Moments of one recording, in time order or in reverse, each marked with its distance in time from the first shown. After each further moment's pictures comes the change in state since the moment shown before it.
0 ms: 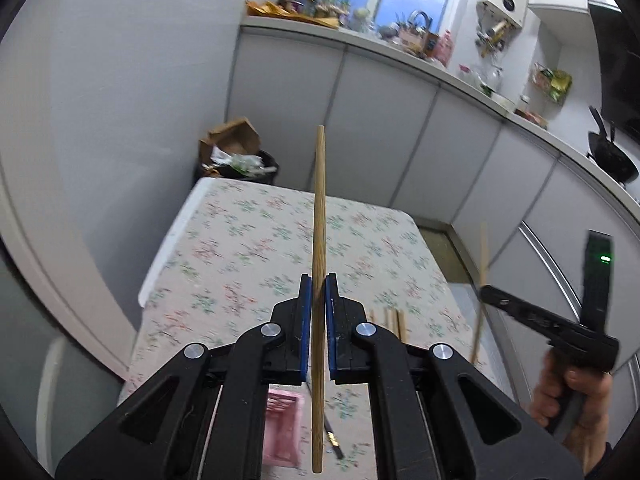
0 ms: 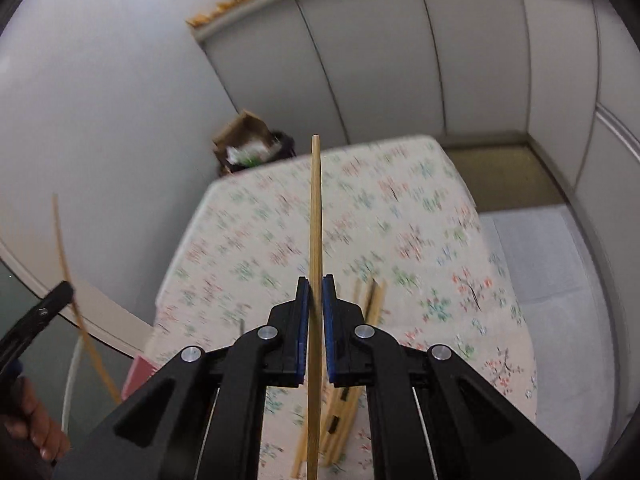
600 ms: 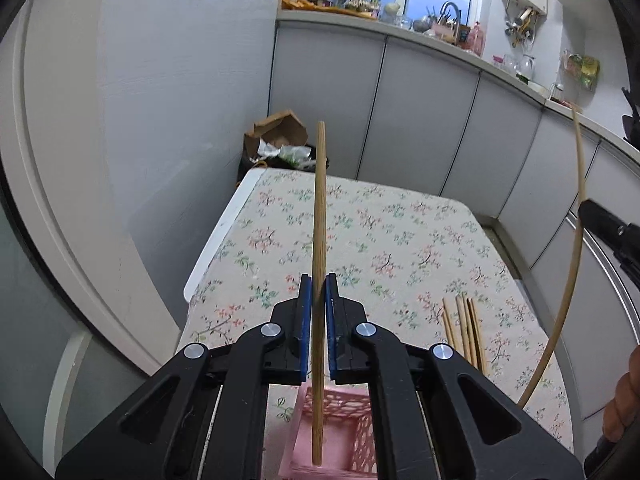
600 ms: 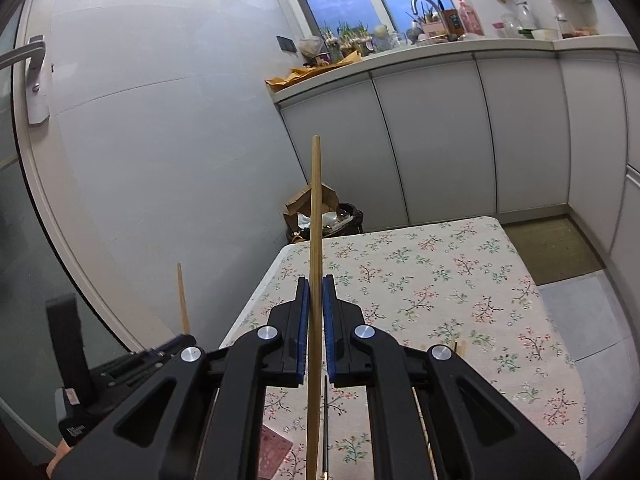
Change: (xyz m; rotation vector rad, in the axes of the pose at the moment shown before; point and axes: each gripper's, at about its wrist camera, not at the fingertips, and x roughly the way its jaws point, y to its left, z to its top) left arm 0.031 0.037 -0.030 0.032 0.009 0.140; right arm -0.020 0.084 -0.017 -0.090 -0.239 0.135
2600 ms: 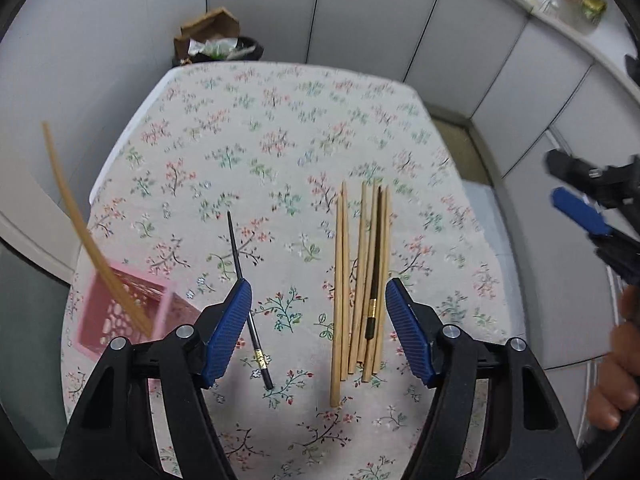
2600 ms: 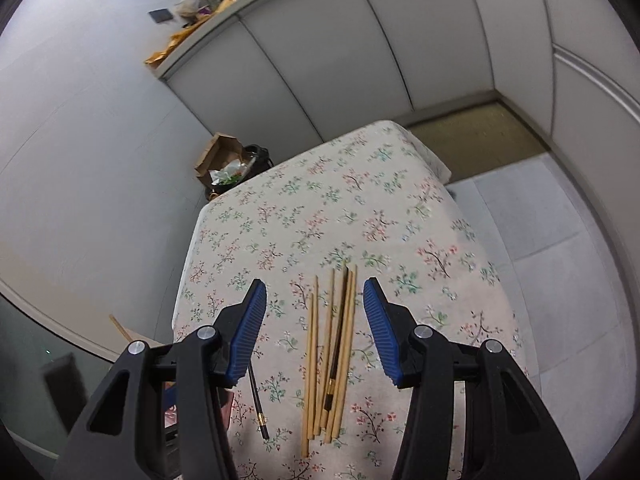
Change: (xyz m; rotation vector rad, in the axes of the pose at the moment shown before) left arm 0.045 -0.144 -0.041 0.048 0.416 -0.032; right arm -0.030 -0.159 0.005 0.353 0.310 -0.179
